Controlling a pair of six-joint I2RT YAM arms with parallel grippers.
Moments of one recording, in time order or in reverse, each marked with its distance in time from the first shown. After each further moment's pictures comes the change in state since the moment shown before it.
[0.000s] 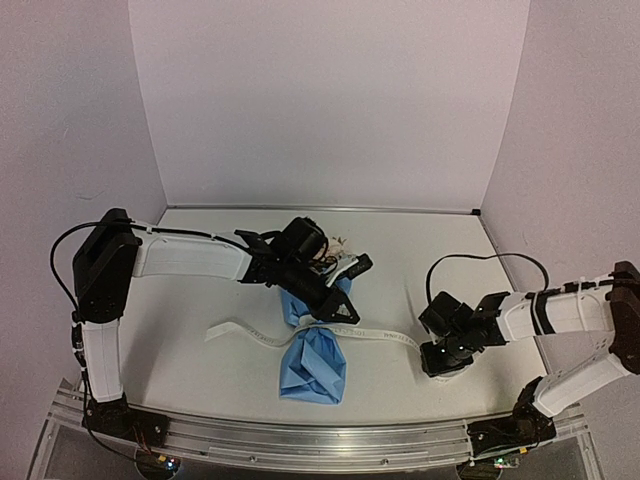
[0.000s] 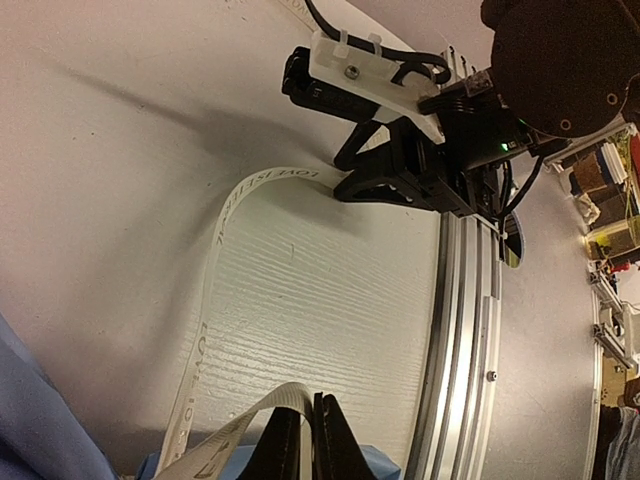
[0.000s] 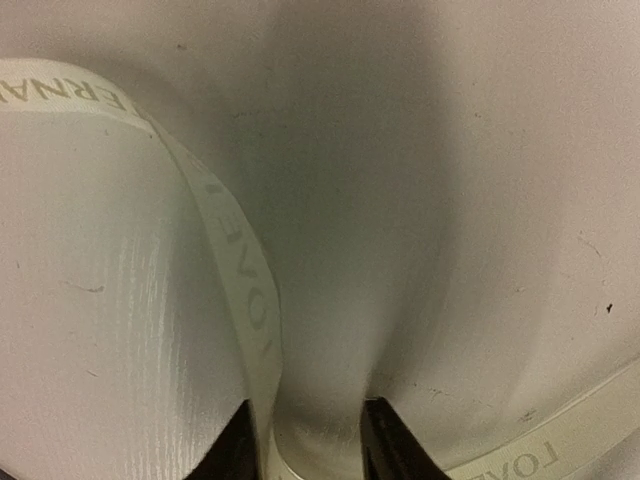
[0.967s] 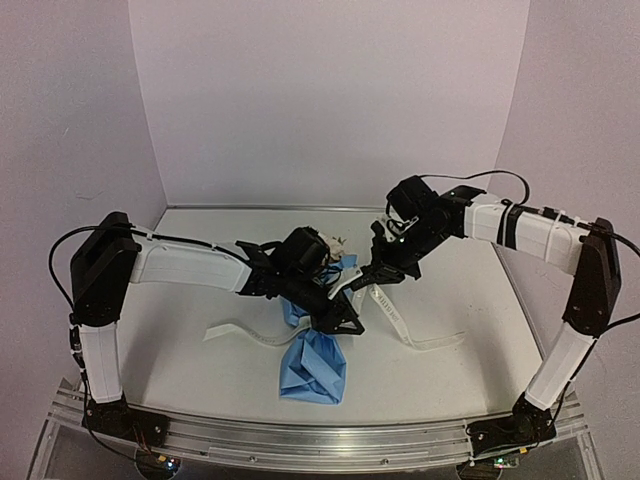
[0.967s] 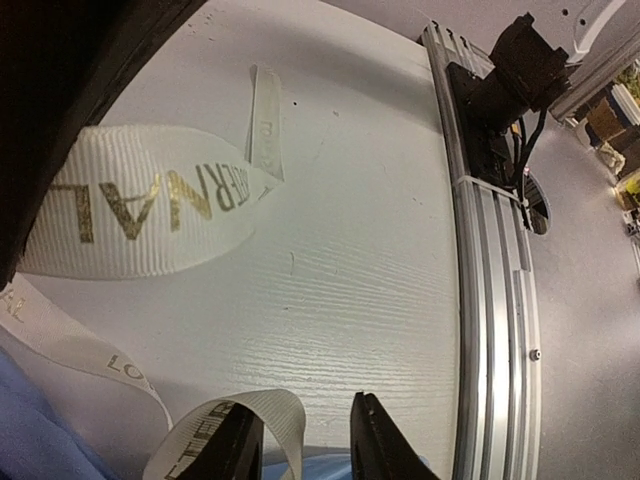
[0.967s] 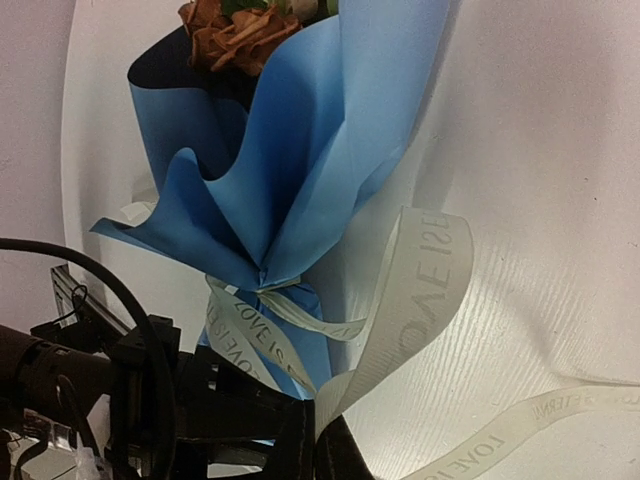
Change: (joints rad) left arm -0.041 -0.020 -0.074 0.106 -0.053 0.151; right arm -0.146 0.347 0.883 -0.291 -0.474 0.048
